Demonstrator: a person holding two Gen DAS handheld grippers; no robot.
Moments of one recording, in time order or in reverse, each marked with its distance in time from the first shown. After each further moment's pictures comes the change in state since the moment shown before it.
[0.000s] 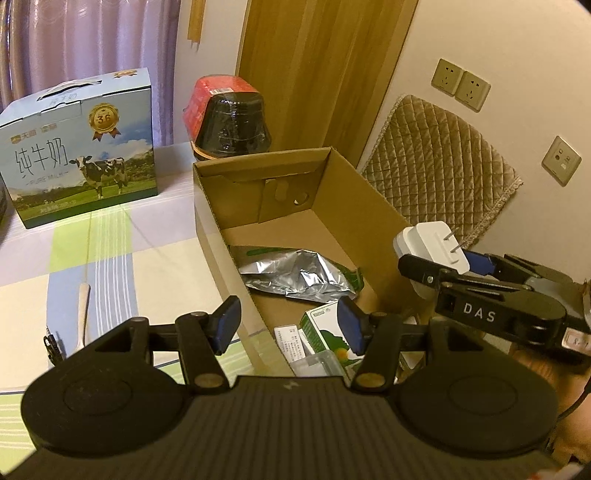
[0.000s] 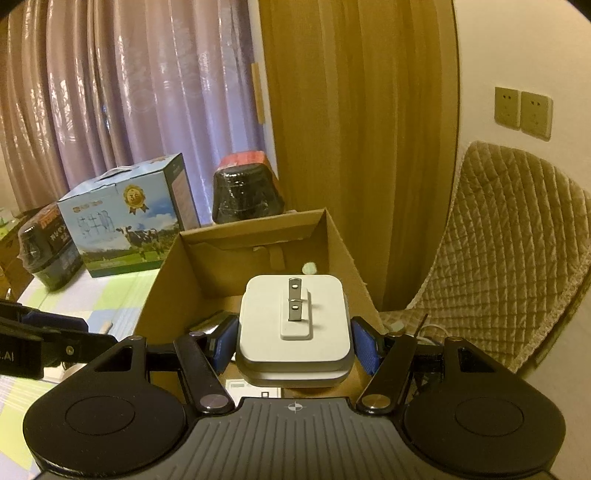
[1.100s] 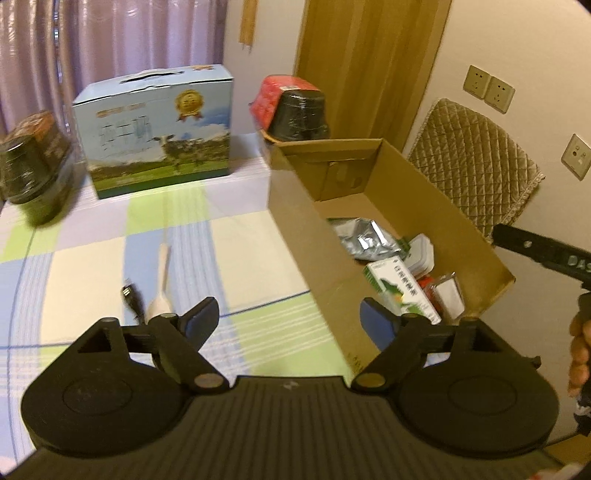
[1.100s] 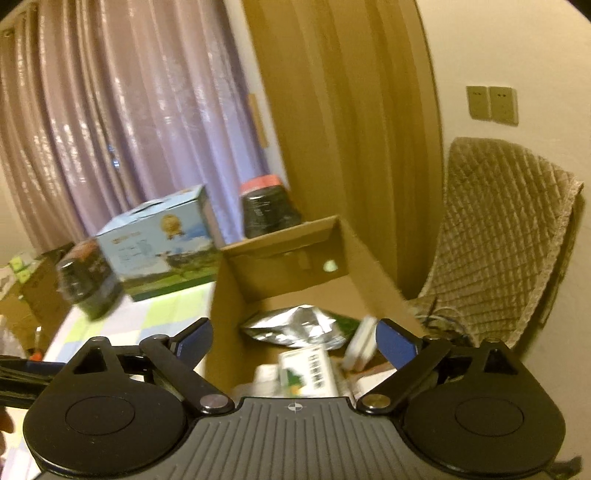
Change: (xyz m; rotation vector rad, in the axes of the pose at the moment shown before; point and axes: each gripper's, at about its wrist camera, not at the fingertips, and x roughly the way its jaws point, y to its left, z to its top) left arm -0.076 0.050 -0.058 -0.036 -0.016 0.122; right arm -0.096 0.036 -0.023 0.126 -0.060 0.051
